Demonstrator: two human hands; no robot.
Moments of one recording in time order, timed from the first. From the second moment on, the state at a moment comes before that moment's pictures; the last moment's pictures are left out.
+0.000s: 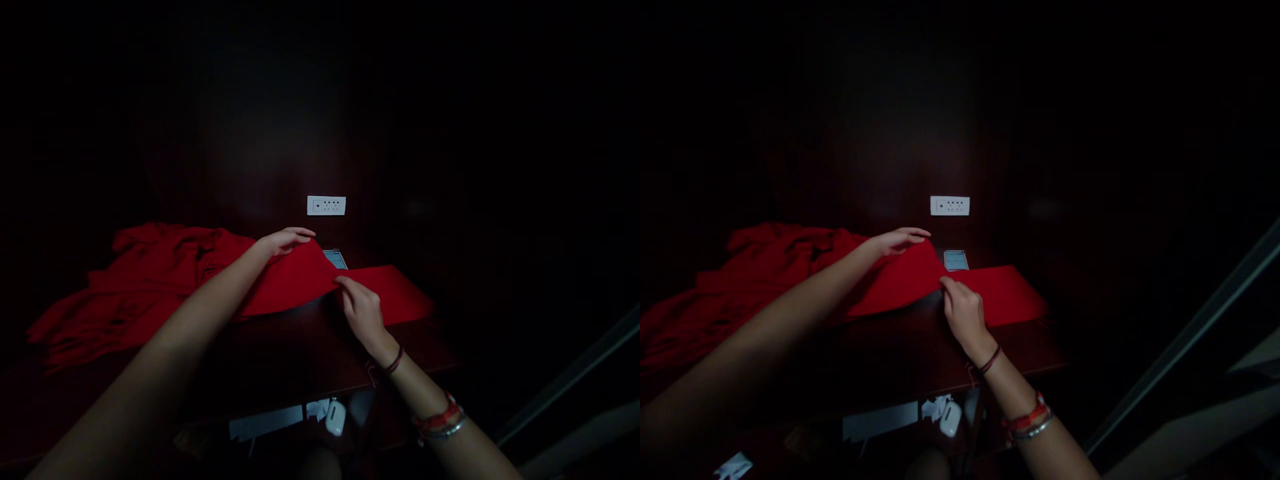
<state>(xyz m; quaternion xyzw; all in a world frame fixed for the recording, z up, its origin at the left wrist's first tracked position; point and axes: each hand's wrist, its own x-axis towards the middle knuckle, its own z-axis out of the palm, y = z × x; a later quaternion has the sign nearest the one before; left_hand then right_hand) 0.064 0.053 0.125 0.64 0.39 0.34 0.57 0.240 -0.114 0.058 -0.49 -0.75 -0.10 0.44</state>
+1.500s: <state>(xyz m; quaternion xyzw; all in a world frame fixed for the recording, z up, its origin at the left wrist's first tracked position) 0.017 -0.002 0.011 0.87 0.46 0.15 0.04 0.260 -0.029 0.062 -0.50 -0.85 -0.05 0.15</state>
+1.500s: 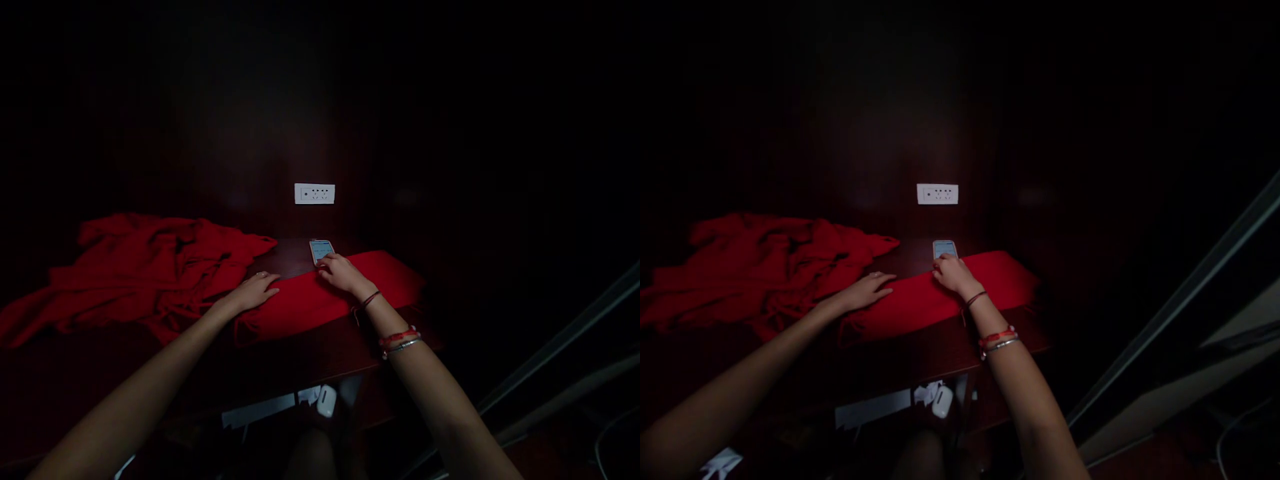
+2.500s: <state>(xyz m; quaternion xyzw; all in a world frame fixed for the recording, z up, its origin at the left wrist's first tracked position) 0.018 -0.032 0.025 0.91 0.36 0.02 0.18 0.237 -0.021 0.020 -0.42 -0.90 0.06 0.06</state>
